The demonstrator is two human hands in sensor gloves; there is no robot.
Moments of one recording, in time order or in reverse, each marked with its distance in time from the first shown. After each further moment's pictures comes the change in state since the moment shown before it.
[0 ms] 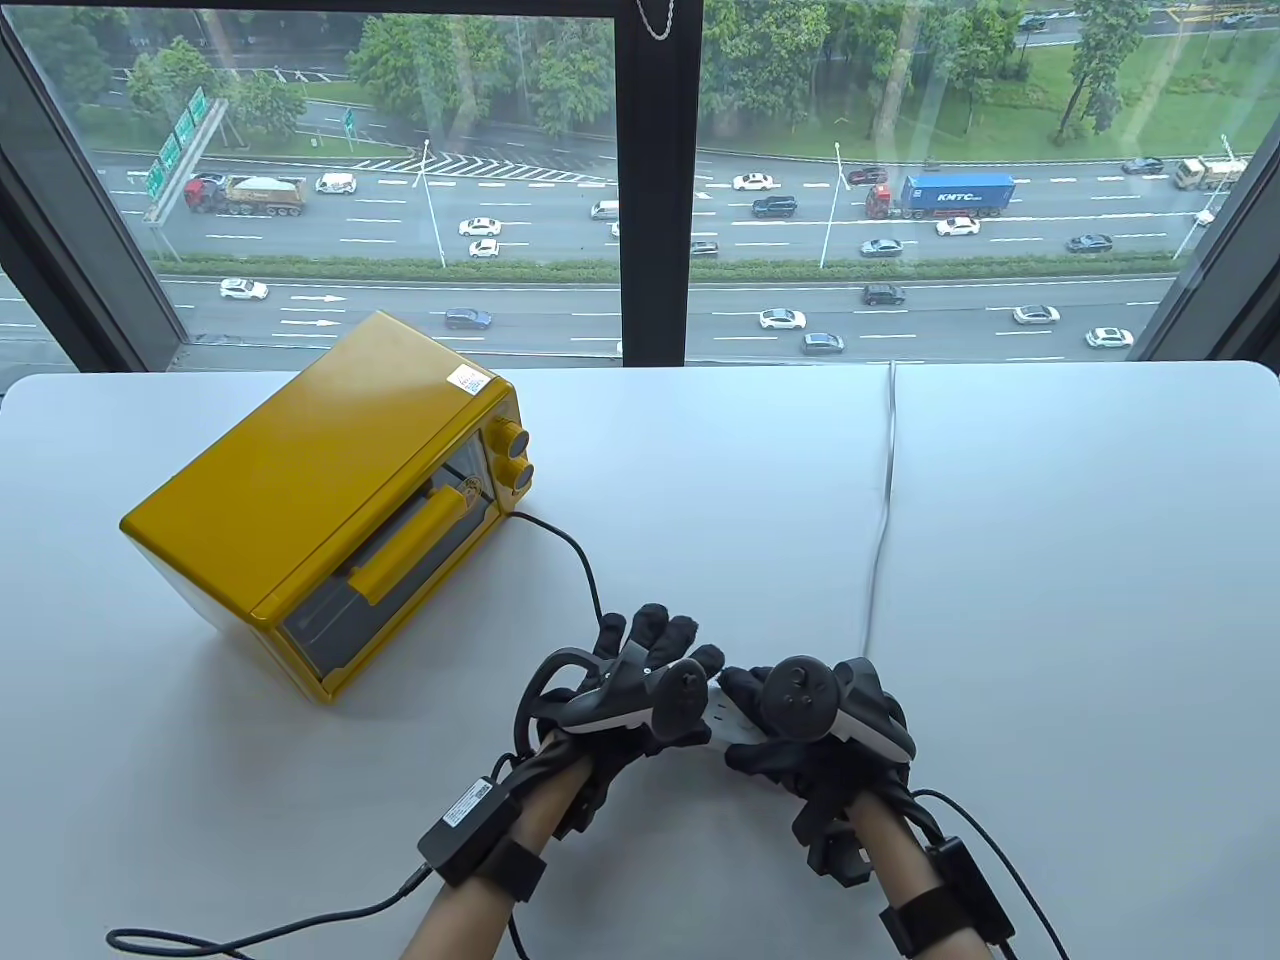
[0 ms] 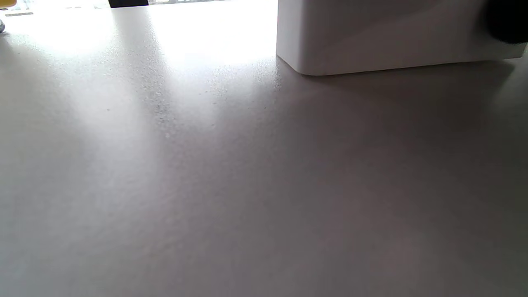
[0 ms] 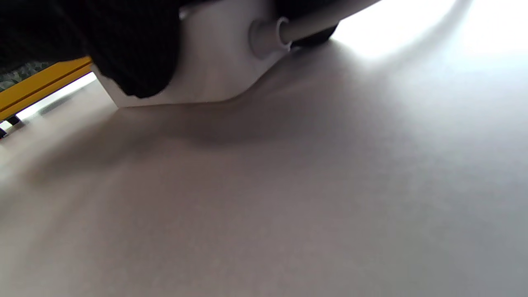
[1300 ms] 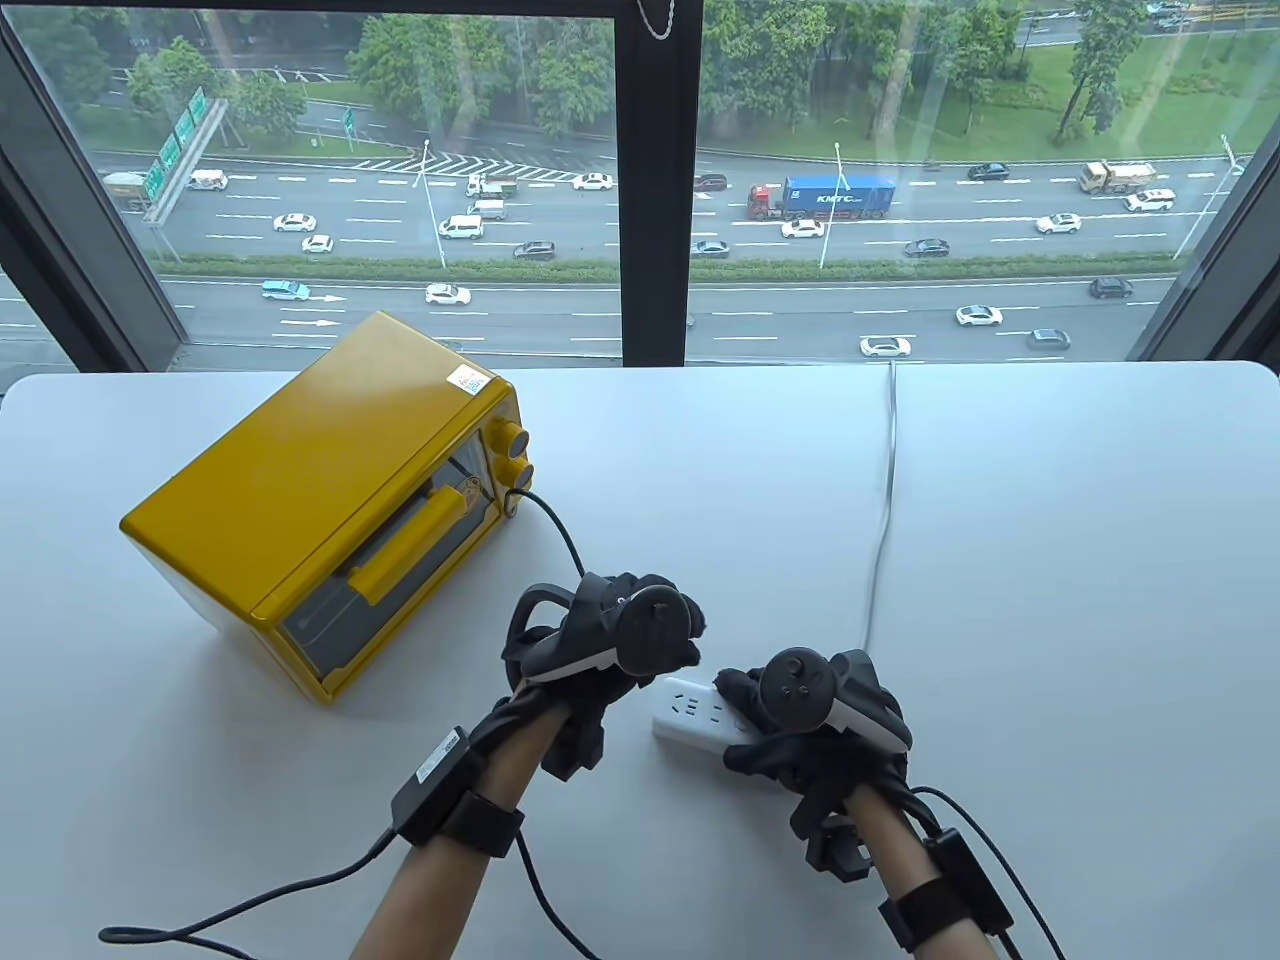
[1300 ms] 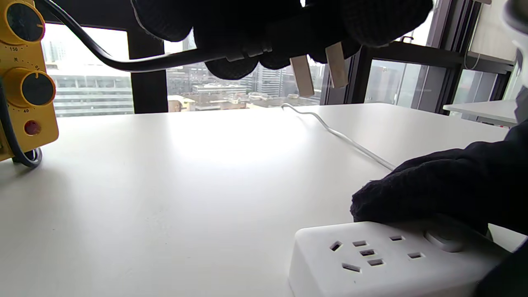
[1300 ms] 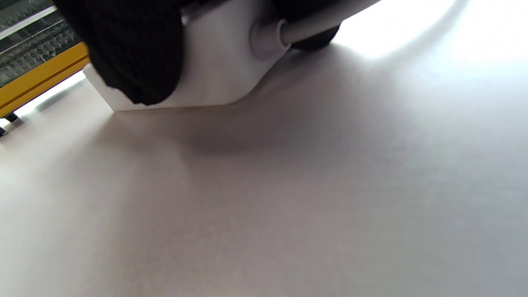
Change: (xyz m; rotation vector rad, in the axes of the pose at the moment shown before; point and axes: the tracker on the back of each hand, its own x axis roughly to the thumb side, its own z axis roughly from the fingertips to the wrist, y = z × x) left_hand -0.036 0.094 0.047 0.273 0.028 0.047; right_hand 0.001 -0.003 -0.005 0.055 0.012 -0.026
